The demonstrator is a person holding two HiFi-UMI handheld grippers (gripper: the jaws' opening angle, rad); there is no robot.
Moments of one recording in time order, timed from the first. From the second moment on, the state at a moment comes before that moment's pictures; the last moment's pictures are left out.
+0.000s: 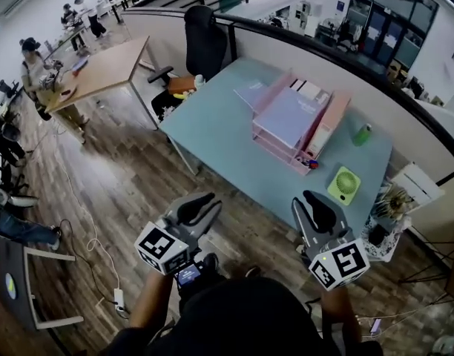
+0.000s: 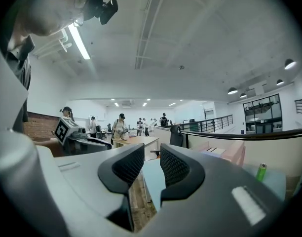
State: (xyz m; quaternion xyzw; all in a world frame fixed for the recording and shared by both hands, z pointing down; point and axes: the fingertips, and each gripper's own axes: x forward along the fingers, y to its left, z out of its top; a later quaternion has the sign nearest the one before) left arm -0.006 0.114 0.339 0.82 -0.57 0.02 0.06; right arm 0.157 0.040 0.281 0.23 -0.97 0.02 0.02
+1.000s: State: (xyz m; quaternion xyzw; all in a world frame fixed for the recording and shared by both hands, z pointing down) left arm -0.088 -0.070 0.366 0.91 -0.41 0.03 0.08; right arm 0.087 -0.058 0.298 0.41 -0.91 0.03 0.04
